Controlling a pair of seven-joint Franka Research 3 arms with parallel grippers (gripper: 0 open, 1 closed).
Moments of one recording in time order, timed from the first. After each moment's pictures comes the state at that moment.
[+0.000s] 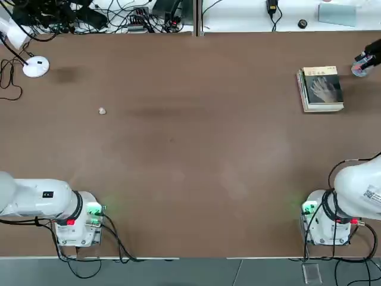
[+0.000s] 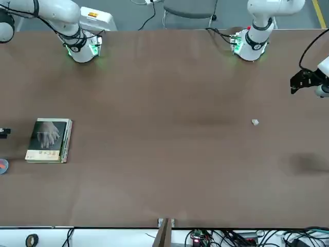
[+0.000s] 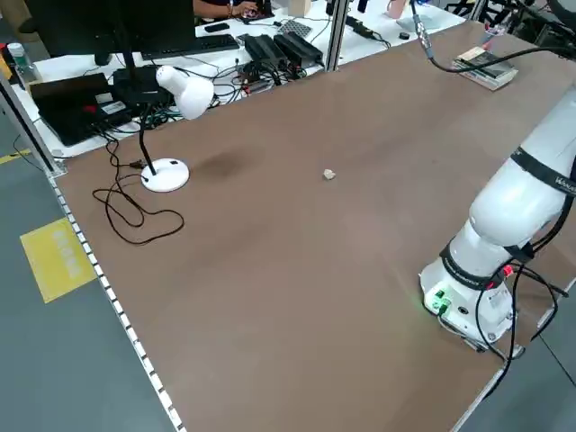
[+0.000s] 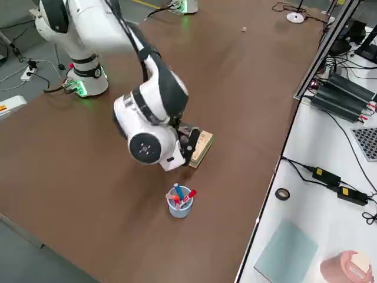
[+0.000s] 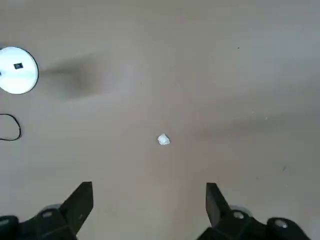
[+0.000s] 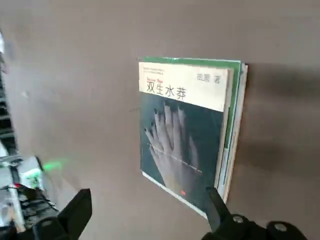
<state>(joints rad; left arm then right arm) 0.00 -0.04 -0.13 -1.63 0.03 1.61 0.05 -0.41 0.77 -0.17 -1.15 0.58 1.35 -0.74</state>
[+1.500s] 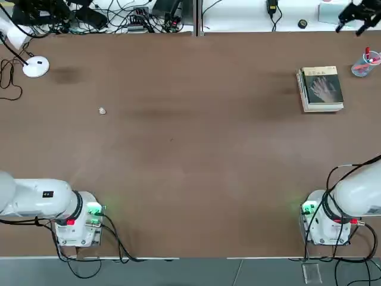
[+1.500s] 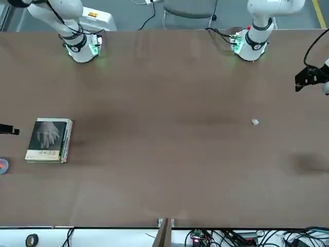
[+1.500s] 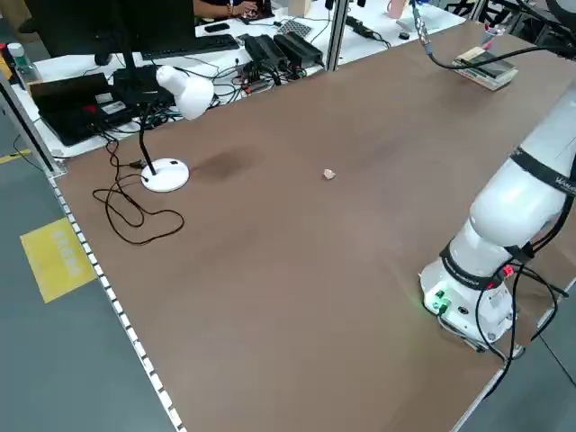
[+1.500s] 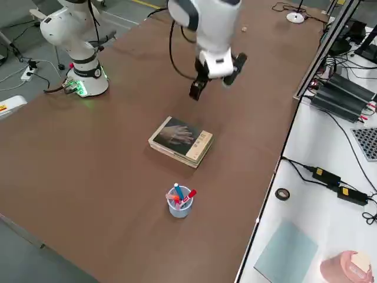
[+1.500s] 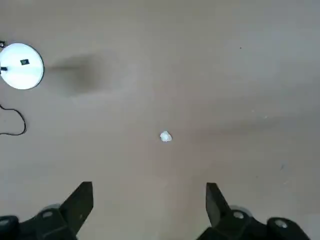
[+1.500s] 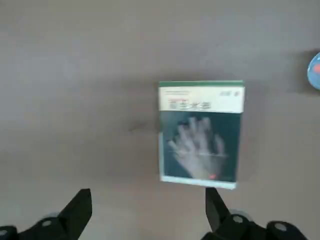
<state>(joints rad) 0.01 -0.05 -0.12 -1.59 0.03 1.55 0.05 0.05 0.37 -0.24 -1.34 0.25 1.54 -0.15</state>
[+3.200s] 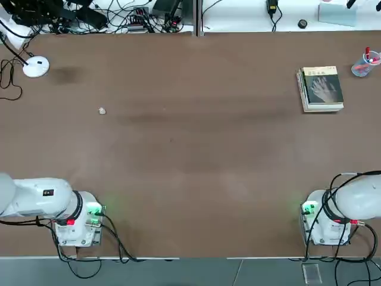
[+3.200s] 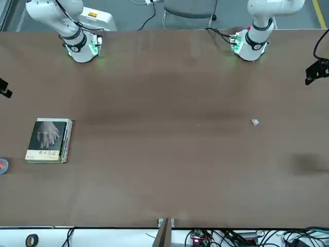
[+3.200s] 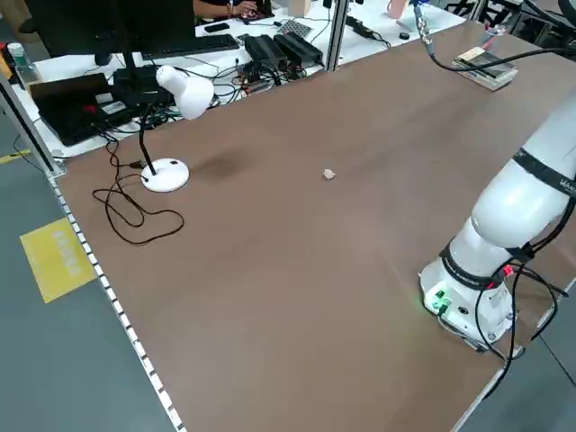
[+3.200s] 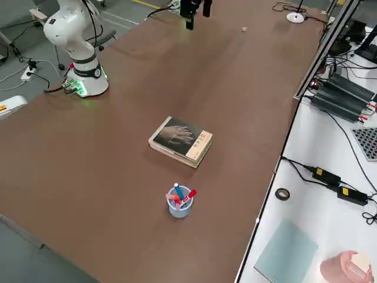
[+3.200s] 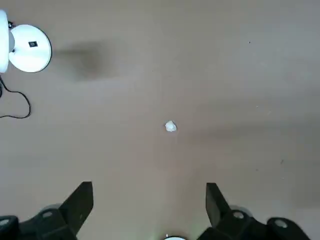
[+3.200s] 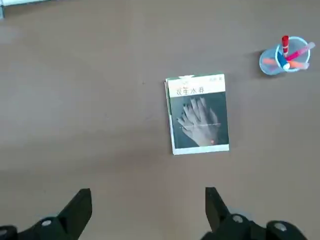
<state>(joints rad) 0.06 -0.07 -0.12 -1.59 0.02 1.51 0.05 0.20 0.04 -0.22 -1.44 0.05 1.49 0.10</state>
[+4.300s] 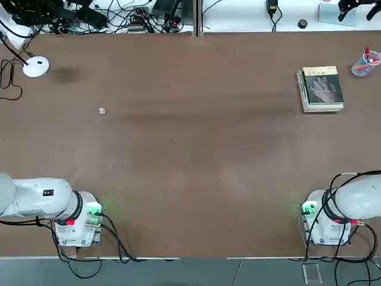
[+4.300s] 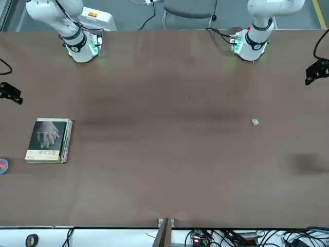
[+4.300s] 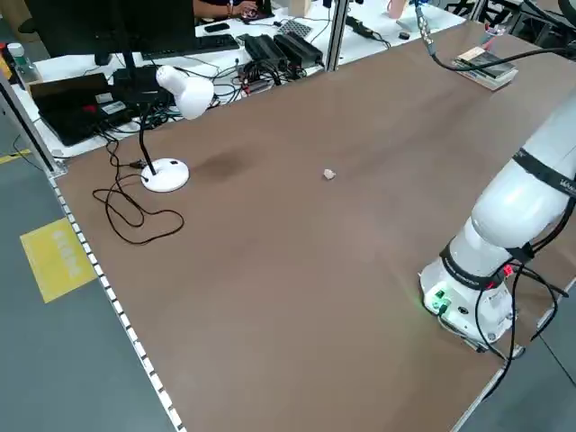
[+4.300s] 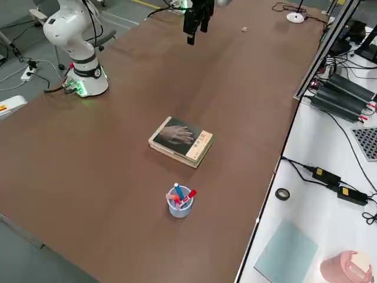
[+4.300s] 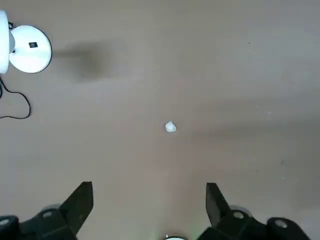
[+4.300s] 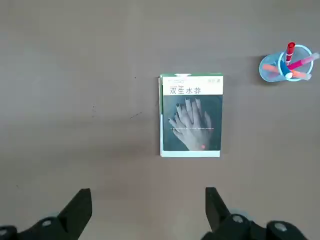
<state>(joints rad) 0.06 -0.07 -0.12 -1.59 0.02 1.51 0.05 0.20 0.04 -0.19 -1.53 -0.01 1.56 0.03</state>
